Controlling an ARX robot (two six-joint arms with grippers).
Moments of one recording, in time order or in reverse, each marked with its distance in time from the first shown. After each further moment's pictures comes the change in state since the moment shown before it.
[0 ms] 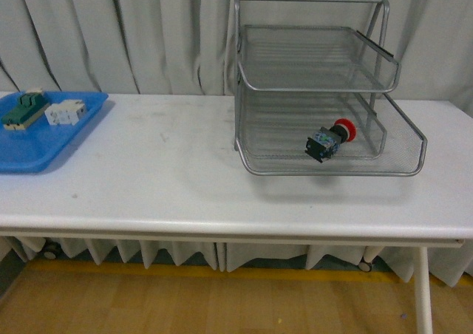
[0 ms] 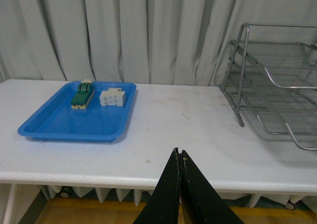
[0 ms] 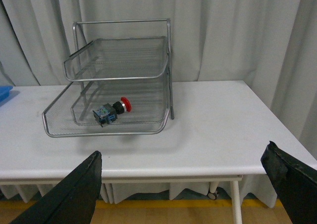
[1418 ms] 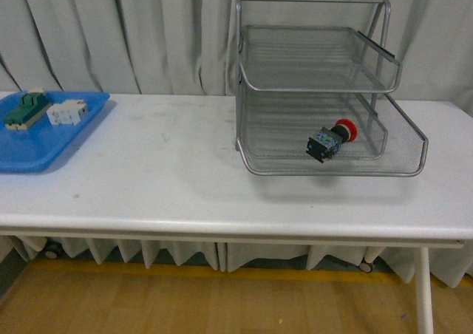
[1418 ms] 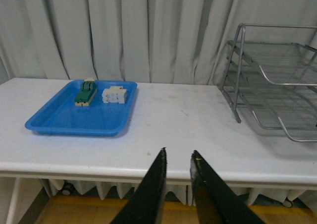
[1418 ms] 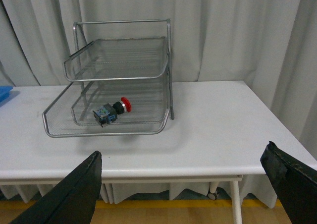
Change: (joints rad) left arm 0.000 -0.443 0.000 -0.447 0.000 0.000; right arm 0.000 0.000 0.000 0.000 0.000 0.000
